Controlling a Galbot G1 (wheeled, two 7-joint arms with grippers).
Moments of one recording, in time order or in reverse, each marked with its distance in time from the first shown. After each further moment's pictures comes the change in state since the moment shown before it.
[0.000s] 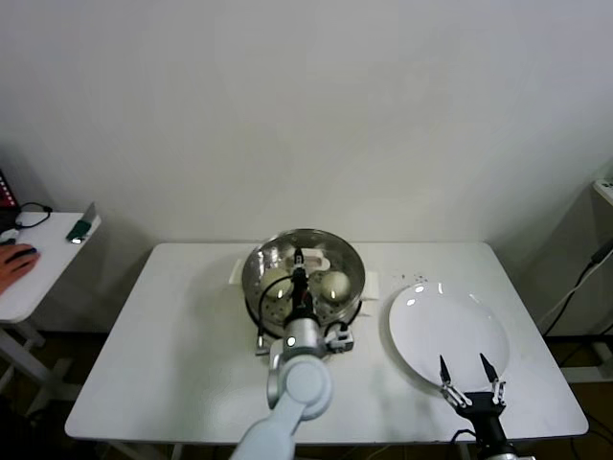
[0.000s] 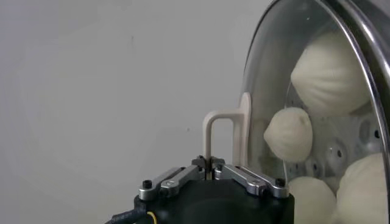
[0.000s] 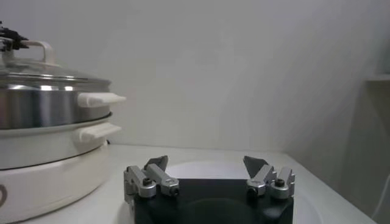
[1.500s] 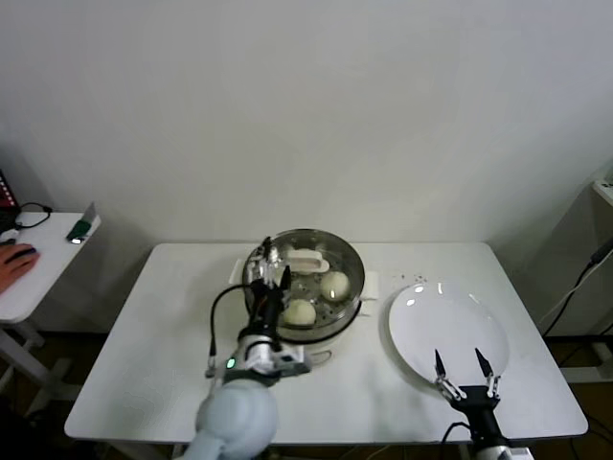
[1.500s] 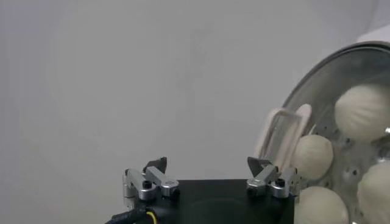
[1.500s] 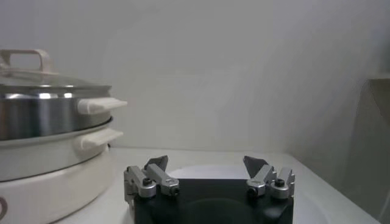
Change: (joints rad) left arm 0.164 0.222 -0.088 -0.374 -0.536 -0.102 -0.116; right arm 0.014 -0.010 -0.029 0.034 0.008 -0.048 0.041
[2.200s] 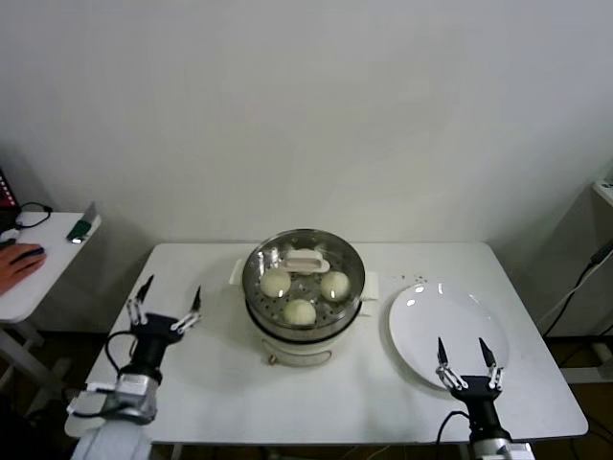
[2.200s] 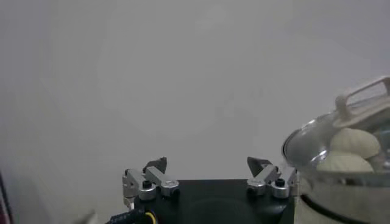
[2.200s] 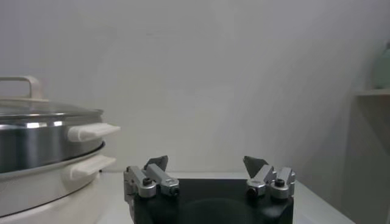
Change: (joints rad) left arm 0.350 0.101 -0.563 0.013 -1.057 -0.495 -0.170; right arm 0.033 0.019 -0.009 -0.006 0.006 0.061 0.032
